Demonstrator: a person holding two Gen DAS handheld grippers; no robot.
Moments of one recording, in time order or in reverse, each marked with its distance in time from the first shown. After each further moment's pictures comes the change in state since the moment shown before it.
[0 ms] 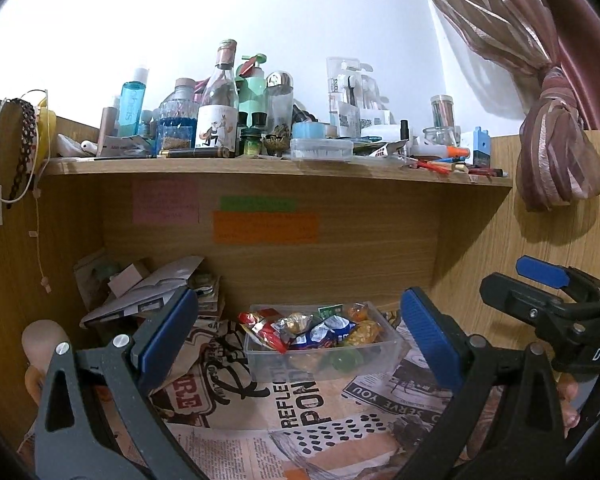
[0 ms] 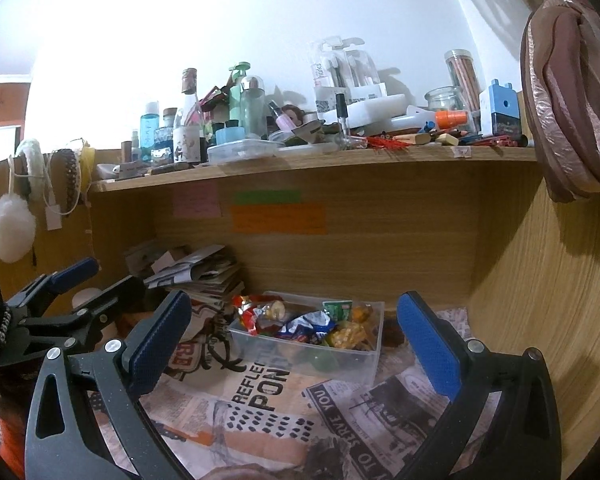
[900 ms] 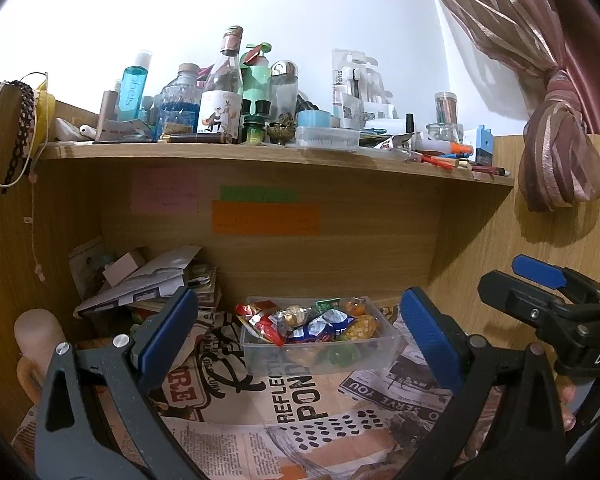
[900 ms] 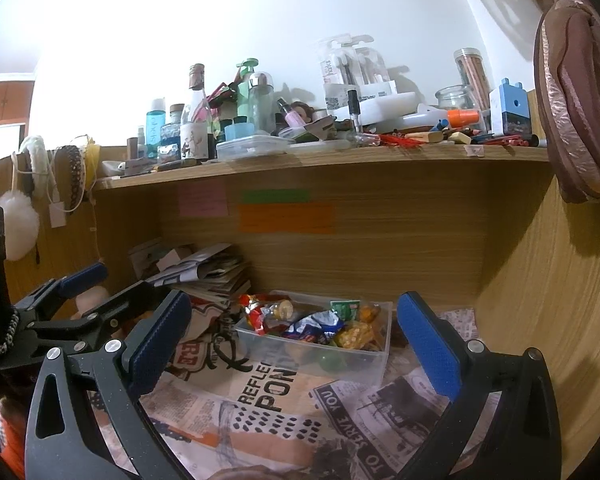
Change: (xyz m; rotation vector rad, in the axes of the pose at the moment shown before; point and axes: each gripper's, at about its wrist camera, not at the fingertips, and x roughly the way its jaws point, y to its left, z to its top) left arm 0.005 0.007 -0.004 -0.026 0.023 -0.019; right arm 0.005 0.007 0.001 -0.007 0.006 0.019
